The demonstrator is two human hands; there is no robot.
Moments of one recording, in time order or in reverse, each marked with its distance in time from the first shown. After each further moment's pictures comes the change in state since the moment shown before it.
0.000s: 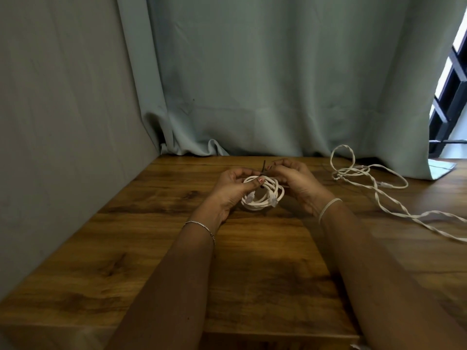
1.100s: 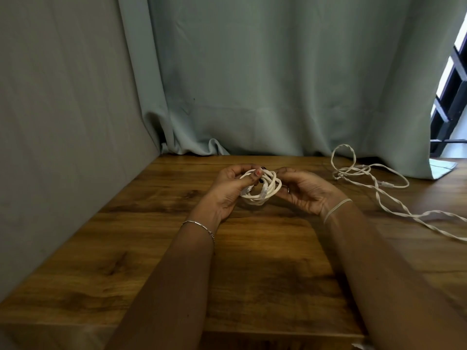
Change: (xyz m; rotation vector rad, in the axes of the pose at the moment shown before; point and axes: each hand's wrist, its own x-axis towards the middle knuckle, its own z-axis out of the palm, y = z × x) left_hand 0.003 0.000 -0.005 -0.203 -0.080 0.007; right_hand -0.005 -0.002 -0.017 0.392 -0.216 0.296
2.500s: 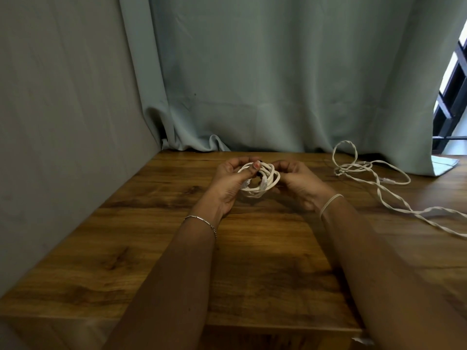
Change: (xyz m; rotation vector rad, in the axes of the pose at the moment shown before) left_hand -0.001 0.001 0.003 0.015 0.098 0.054; right_hand 0.007 0.011 0.015 -0.377 0.085 -0.245
